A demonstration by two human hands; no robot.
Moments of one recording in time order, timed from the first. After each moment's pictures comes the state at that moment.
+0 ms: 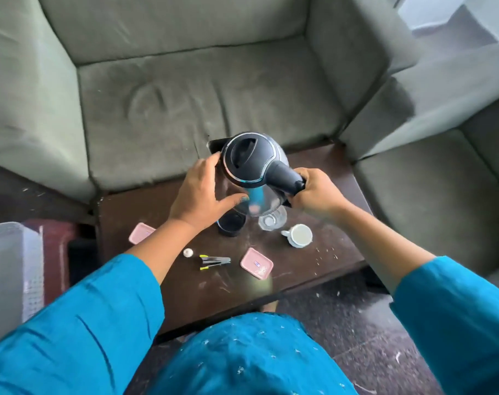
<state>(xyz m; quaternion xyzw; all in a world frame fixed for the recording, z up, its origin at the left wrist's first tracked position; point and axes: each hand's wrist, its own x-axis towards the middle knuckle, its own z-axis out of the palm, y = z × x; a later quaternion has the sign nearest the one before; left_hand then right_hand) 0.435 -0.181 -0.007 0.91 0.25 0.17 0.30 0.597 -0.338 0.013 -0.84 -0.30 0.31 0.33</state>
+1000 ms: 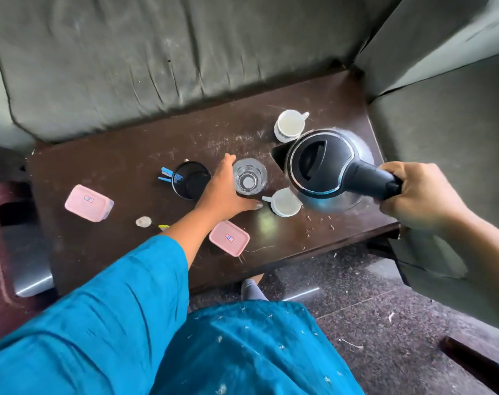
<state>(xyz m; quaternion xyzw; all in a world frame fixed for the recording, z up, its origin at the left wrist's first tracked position) 0.521 -0.267 -0.190 0.81 0.36 -0.08 0.46 0.704 -0.486 -0.058 -0.91 -0.31 0.25 0.11</state>
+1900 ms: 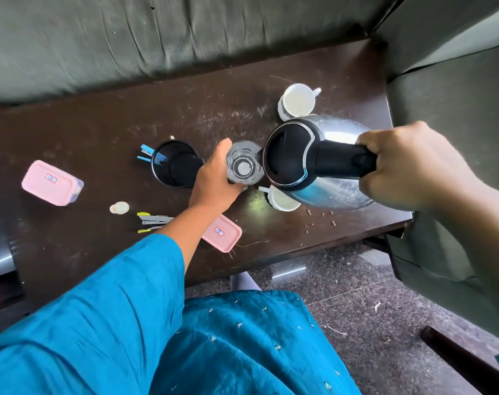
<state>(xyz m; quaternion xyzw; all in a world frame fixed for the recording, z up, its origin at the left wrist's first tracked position) 0.528 -0.273 -0.233 0.79 0.42 -0.02 0.45 0.708 -0.418 -0.065 -0.87 -0.44 0.24 -0.07</state>
